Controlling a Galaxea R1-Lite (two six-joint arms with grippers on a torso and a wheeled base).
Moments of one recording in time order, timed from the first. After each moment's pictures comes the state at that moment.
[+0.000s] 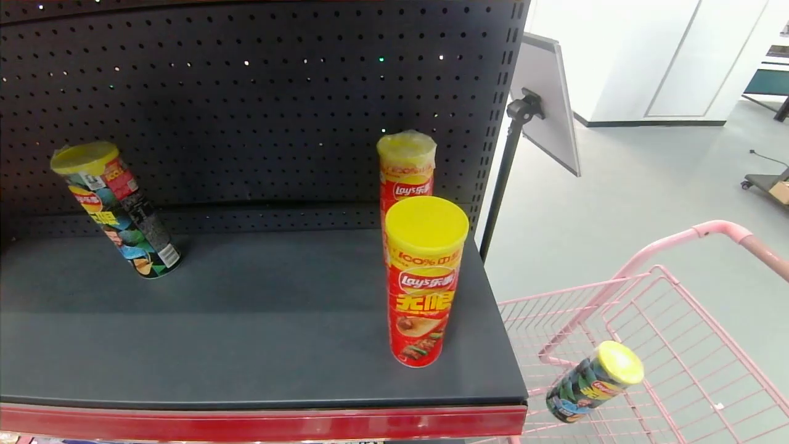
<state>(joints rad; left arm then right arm) 0.00 0.00 0.00 0.00 -0.06 0.00 0.00 0.00 0.00 0.00 -0.02 0.00</state>
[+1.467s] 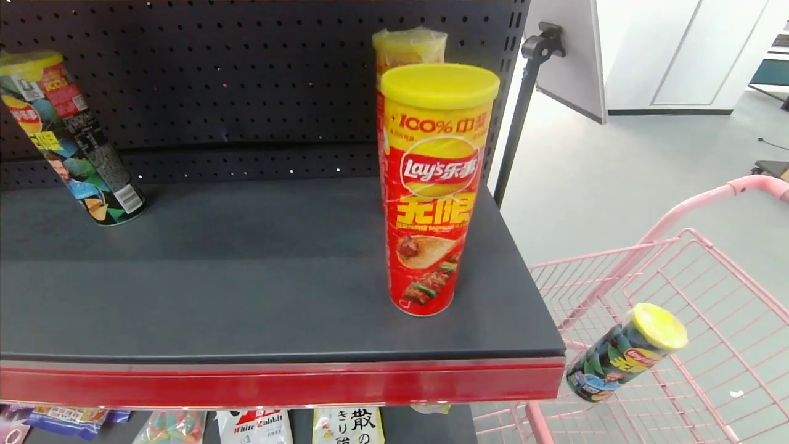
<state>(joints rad) 0.00 0.00 0.00 0.00 -0.05 0.00 0.00 0.00 0.00 0.00 -0.02 0.00</state>
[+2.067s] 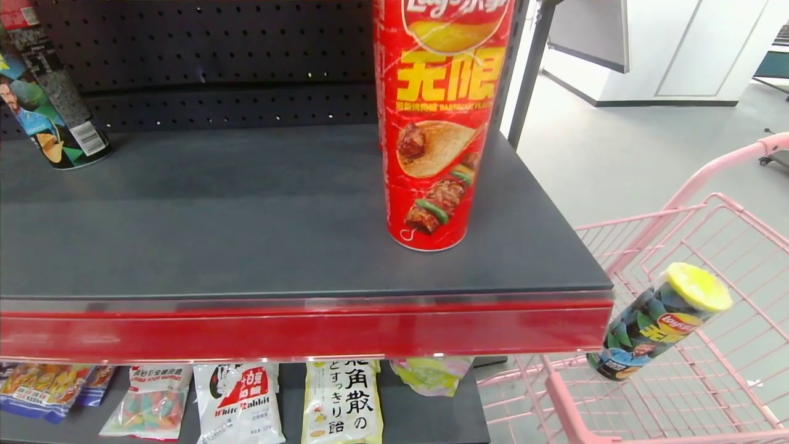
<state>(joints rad) 0.00 0.00 0.00 0.00 -0.06 0.00 0.00 0.00 0.00 0.00 -0.01 -0.01</state>
